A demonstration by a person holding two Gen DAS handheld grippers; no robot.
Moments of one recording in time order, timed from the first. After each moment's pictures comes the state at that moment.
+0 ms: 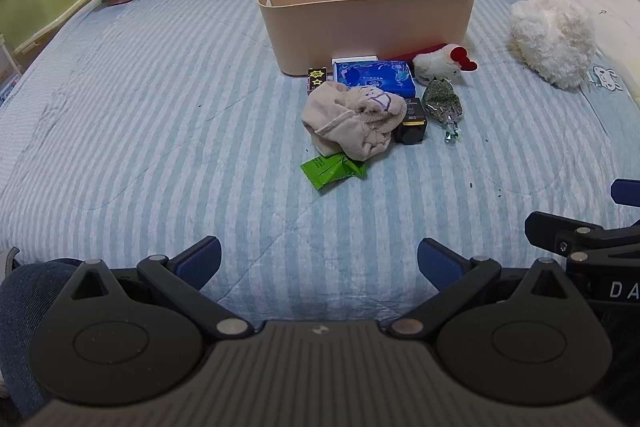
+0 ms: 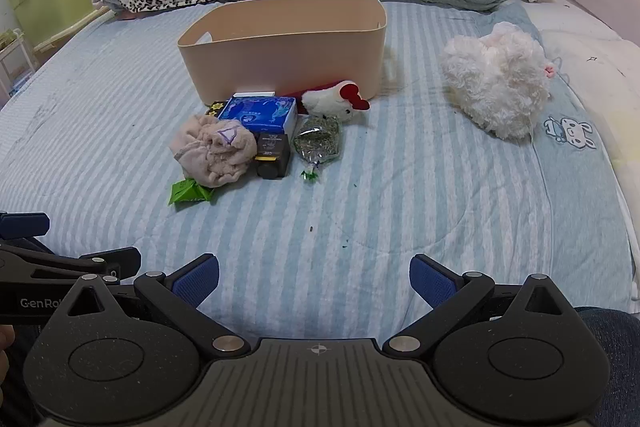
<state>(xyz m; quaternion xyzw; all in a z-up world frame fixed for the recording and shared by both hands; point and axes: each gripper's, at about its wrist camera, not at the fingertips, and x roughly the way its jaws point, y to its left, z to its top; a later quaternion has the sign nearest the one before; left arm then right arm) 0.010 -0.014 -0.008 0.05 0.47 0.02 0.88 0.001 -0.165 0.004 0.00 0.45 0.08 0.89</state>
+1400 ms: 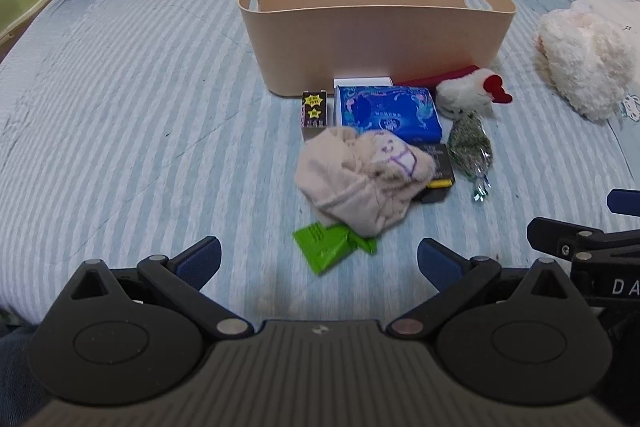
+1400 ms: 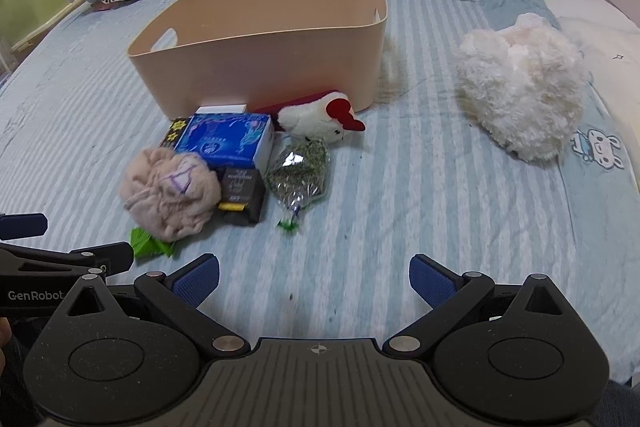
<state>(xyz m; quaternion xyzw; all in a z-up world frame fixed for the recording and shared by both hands) 0.116 -0.004 -0.031 0.03 0.50 0.01 0.87 0.106 -0.170 -0.020 0.00 0.49 0.07 0.87</state>
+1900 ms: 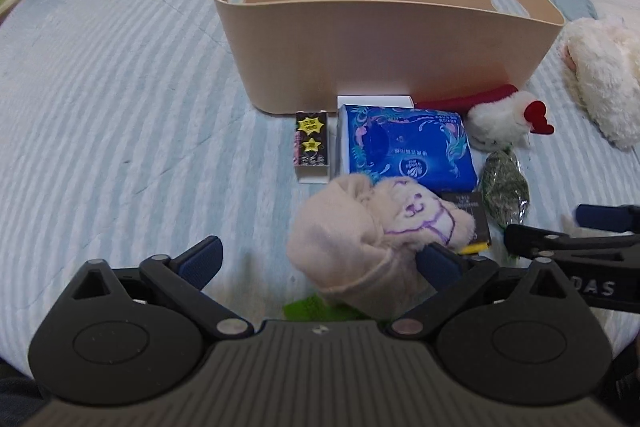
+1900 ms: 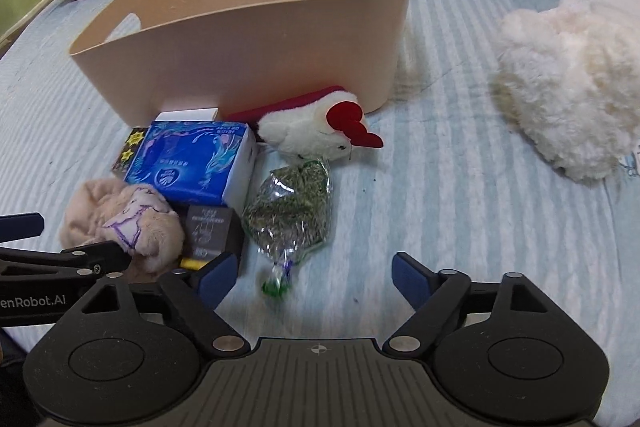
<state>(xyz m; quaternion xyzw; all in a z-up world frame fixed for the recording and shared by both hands) 0.184 0.006 -0.068 0.00 0.51 -0.01 0.86 0.178 -0.160 -0.071 0.01 0.52 0.06 0.85</state>
